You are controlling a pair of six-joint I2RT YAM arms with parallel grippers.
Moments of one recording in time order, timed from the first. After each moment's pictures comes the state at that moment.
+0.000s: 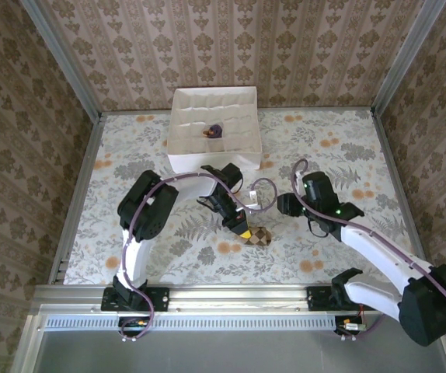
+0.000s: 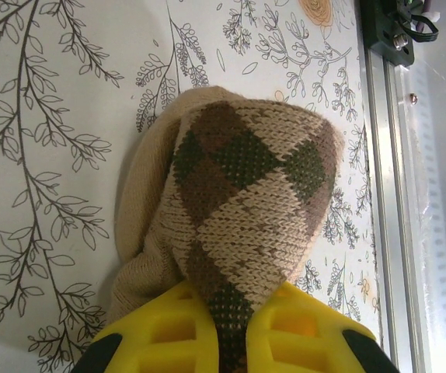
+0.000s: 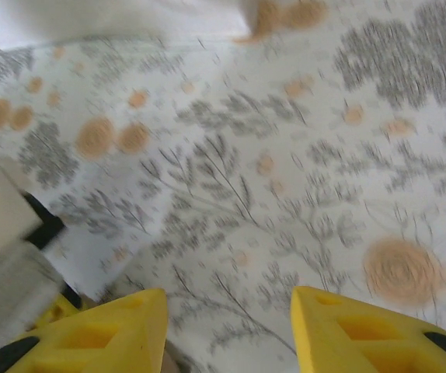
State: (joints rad) left arm -0.78 2.06 1.34 -0.81 0.87 0.64; right arm 0.39 1.05 0.61 -0.35 -0.08 0.34
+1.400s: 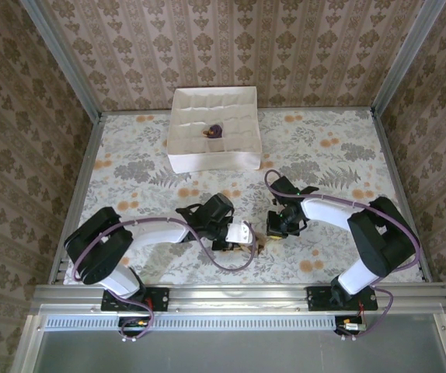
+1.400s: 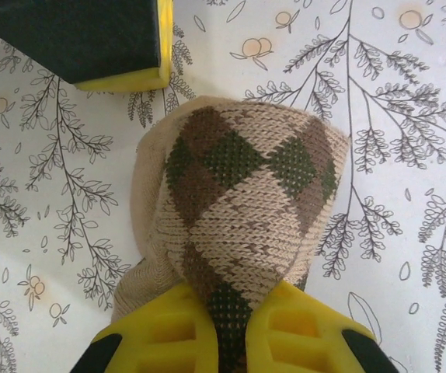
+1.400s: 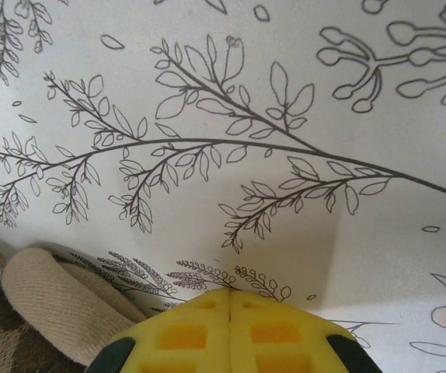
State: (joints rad) left arm -0.99 1.56 0.73 -0.14 0.34 0.72; right arm 0.52 1.57 0.78 -0.60 -0.29 0.68
